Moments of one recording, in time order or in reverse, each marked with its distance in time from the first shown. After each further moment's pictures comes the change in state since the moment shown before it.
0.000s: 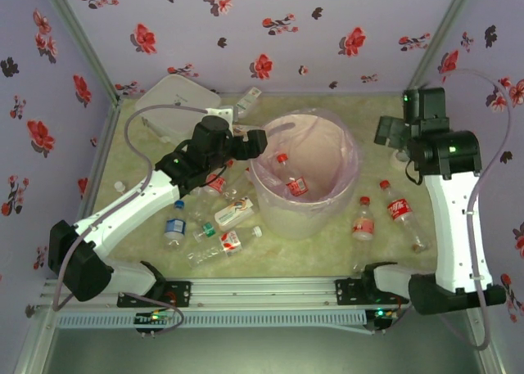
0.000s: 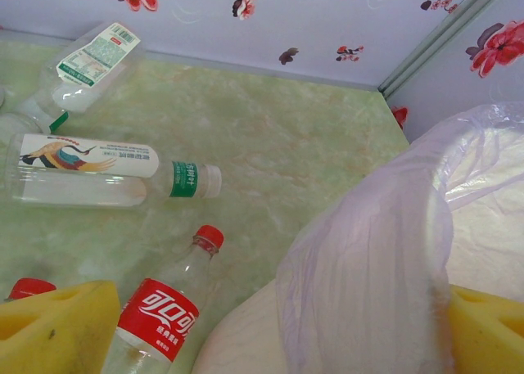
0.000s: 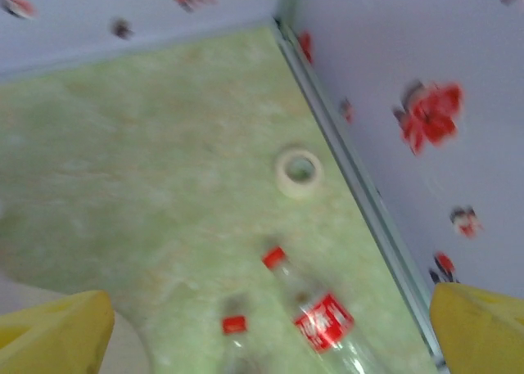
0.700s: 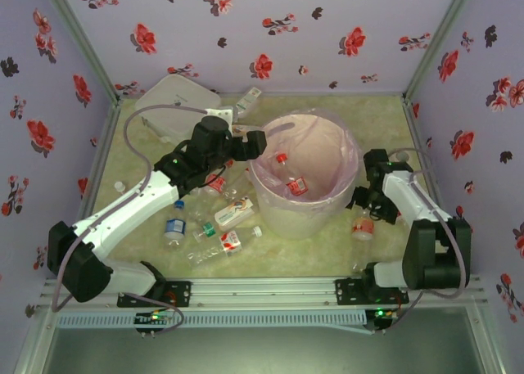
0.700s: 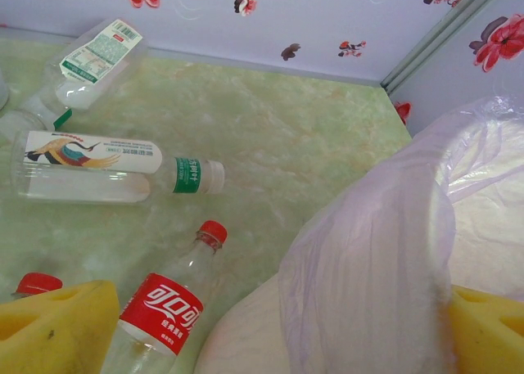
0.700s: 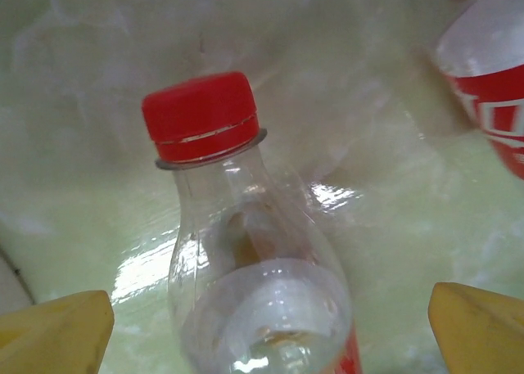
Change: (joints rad) left arm 0.000 -0.008 0.001 -0.019 0.000 0.007; right arm -0.080 0.162 -0.865 0.332 -0.314 0.178
